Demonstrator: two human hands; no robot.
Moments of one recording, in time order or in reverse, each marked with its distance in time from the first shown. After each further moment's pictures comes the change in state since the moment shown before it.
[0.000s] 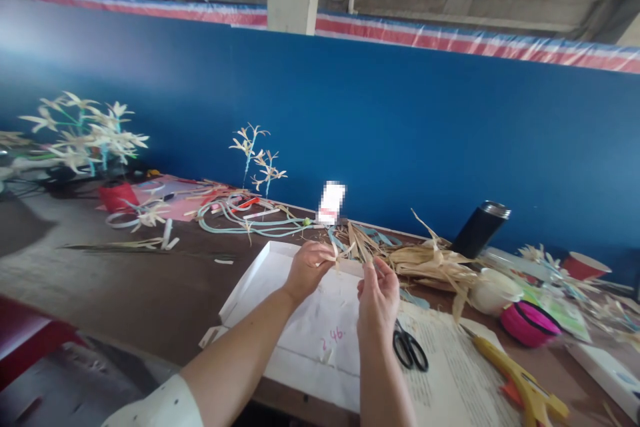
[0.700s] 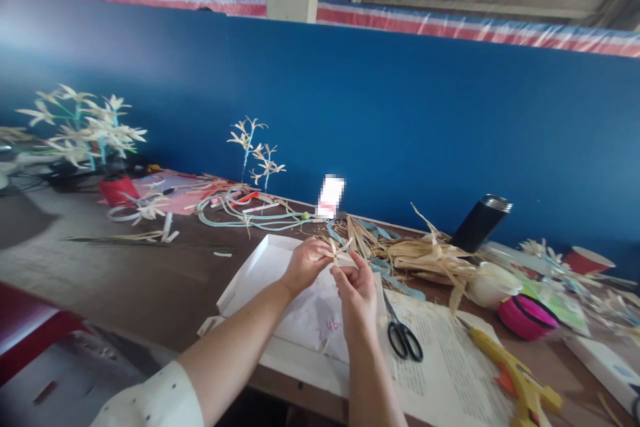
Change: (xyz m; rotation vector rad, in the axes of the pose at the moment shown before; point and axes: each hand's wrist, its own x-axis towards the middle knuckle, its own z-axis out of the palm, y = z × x) left_hand -0.001 0.004 -0.002 -0.024 -0.131 -0.084; right_hand -0.014 0.019 -0.002 -0.068 -0.266 0.037
